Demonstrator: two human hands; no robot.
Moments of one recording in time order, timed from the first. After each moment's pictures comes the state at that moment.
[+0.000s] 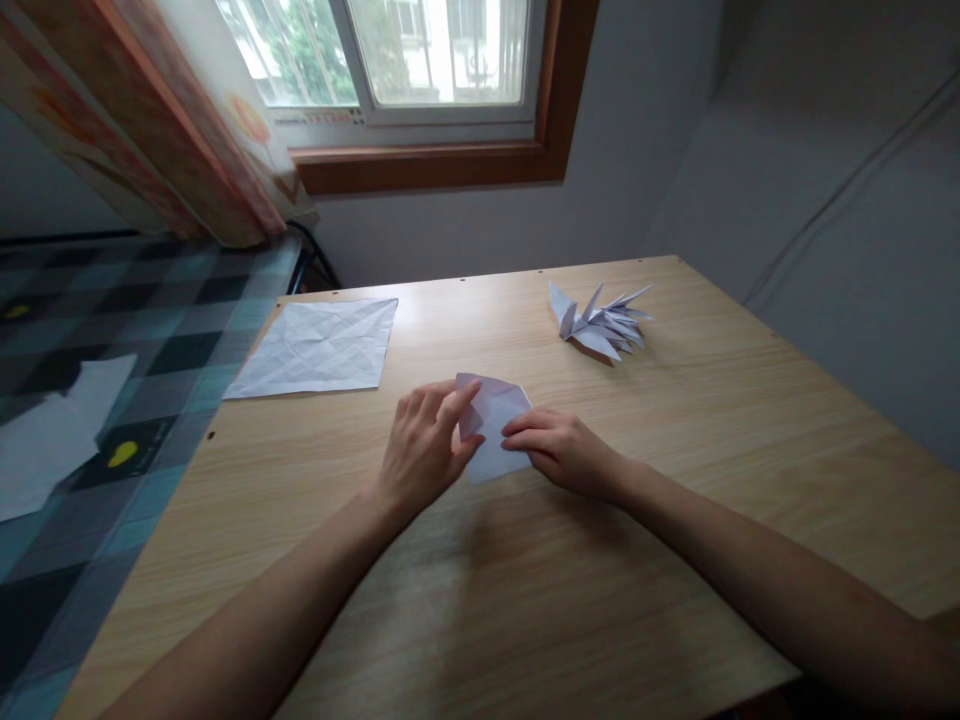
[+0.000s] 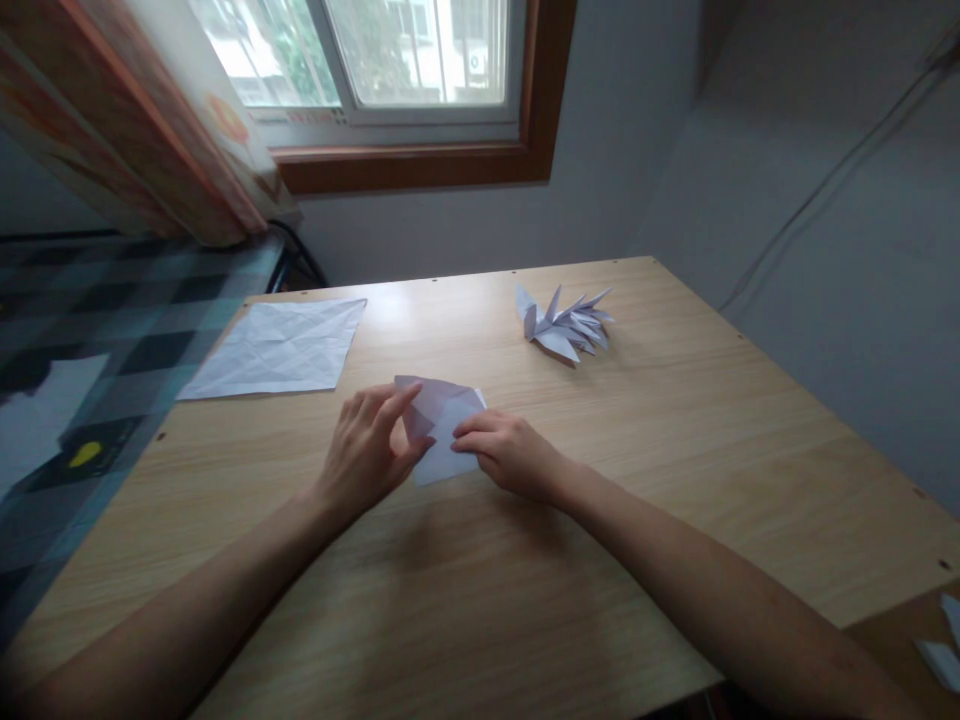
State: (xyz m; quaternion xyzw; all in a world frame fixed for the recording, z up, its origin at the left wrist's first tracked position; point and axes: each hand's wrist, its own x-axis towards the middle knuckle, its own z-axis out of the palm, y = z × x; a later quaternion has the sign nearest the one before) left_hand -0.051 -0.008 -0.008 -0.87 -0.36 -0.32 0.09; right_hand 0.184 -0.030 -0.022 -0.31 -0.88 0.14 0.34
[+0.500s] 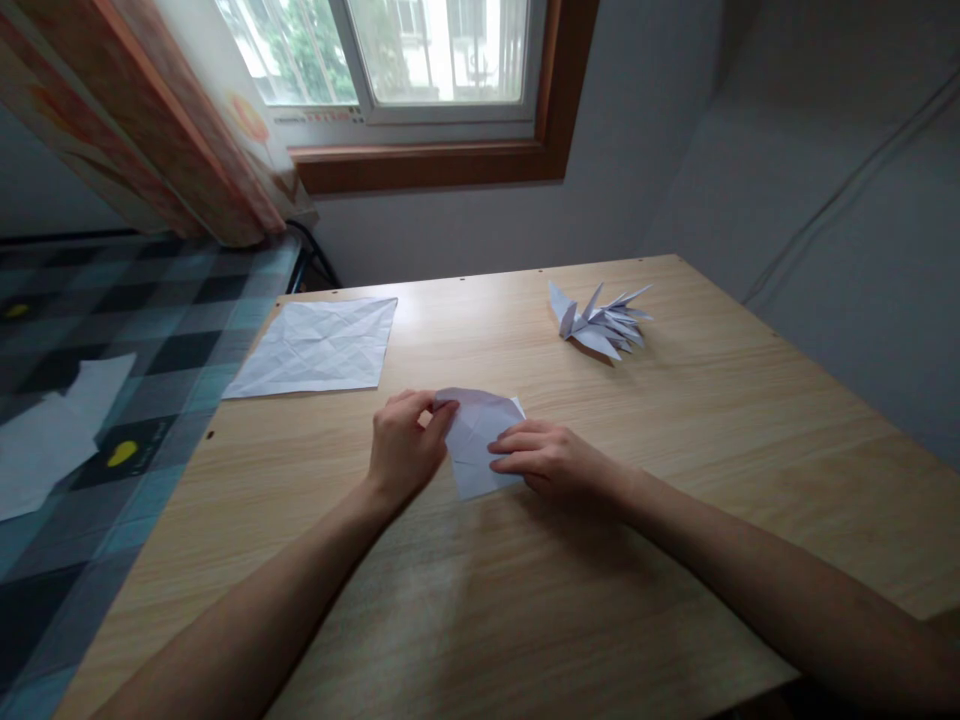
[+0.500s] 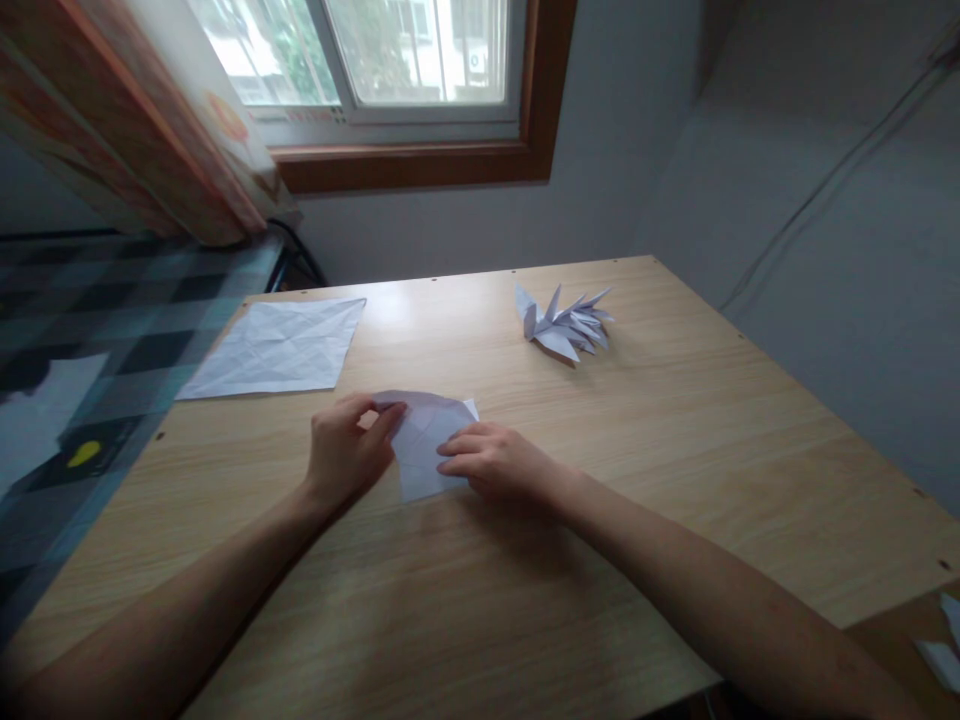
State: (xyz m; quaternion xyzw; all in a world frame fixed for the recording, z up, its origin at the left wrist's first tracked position) left_hand -0.055 0.001 -0.004 -0.76 -0.51 -0.40 -0.10; right_hand 0.176 -0.034 -0.023 -0.23 -0.92 0.09 0.31
